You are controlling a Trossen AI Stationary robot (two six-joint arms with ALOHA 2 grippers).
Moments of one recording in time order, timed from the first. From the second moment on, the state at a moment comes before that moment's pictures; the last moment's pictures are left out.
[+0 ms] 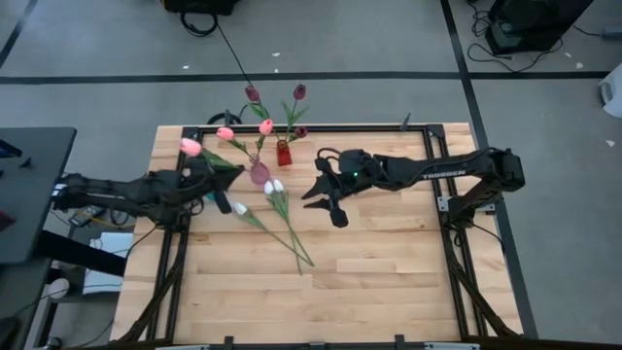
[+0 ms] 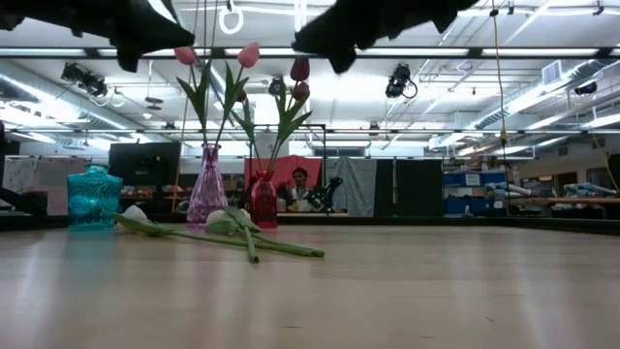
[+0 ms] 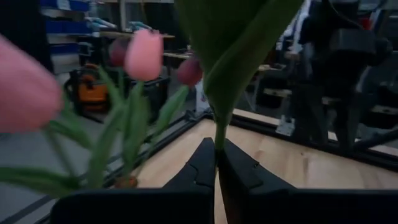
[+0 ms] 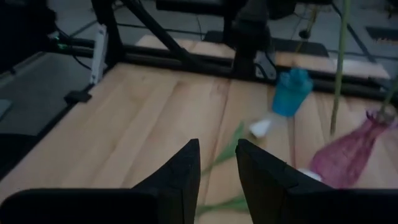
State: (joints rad) left arm -0.09 0.47 0.43 0.04 -0.58 -0.11; right arm -0.09 1.57 1.15 -0.01 -0.30 -0.13
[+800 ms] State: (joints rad) left arm -0.09 0.59 0.53 -0.06 -0.88 -0.08; right arm -0.10 1.57 1.01 0.18 -0.26 -0.10
